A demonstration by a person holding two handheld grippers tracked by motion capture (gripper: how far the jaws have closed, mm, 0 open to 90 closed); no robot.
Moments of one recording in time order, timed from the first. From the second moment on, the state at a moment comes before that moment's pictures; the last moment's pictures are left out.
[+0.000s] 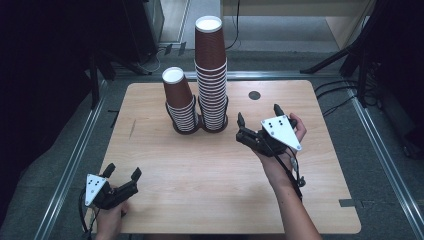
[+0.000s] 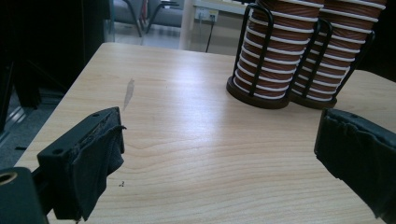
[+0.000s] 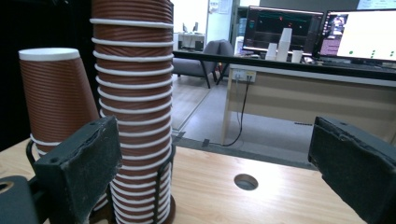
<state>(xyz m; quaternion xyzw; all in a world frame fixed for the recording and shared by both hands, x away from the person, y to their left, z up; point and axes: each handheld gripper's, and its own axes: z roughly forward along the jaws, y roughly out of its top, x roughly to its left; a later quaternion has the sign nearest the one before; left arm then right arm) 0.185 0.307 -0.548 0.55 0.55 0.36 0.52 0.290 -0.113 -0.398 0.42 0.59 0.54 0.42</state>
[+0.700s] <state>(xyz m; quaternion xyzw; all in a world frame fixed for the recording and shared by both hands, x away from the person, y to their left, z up) 0.185 0.308 -0.548 0.55 0.55 0.35 0.53 0.315 -0.079 -0.376 0.40 0.59 0.55 0.42</state>
